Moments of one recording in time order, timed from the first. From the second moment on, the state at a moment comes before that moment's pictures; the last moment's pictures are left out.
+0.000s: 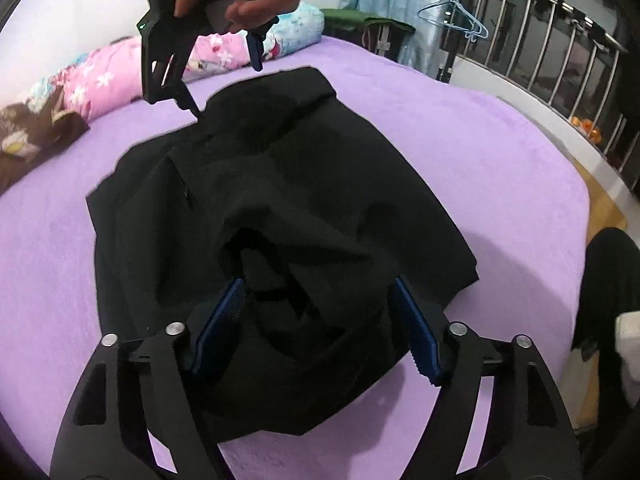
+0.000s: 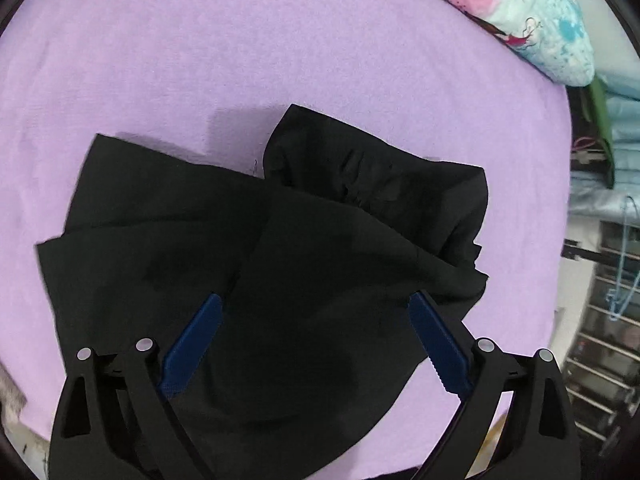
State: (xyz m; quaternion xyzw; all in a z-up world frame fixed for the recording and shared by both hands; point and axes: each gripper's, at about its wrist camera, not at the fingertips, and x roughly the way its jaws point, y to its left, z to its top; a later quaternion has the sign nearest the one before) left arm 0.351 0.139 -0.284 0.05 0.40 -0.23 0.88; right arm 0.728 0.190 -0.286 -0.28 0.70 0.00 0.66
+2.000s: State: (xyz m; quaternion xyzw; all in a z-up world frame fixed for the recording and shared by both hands) left arm 0.323 0.257 -0.300 -0.07 0.48 -0.26 0.84; right arm 0.701 0.235 -0.289 -0.15 0.72 0.18 0.65
